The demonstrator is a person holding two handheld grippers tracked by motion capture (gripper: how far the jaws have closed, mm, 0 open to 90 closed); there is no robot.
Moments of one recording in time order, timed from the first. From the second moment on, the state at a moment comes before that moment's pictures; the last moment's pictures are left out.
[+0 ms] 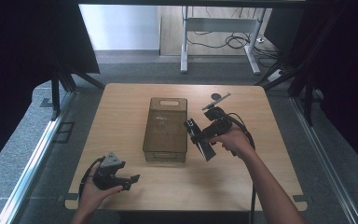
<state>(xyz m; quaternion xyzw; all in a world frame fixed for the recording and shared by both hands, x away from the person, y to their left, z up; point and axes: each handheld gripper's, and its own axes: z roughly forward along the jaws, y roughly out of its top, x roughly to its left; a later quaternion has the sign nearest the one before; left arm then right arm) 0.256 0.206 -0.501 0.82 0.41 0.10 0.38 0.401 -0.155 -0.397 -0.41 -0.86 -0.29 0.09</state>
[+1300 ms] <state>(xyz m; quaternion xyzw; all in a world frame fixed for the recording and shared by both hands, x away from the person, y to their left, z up) 0.256 0.205 -0.502 0.82 0.41 0.10 0.37 0.431 -0.115 -0.397 -0.42 -0.86 -0.29 0.10</state>
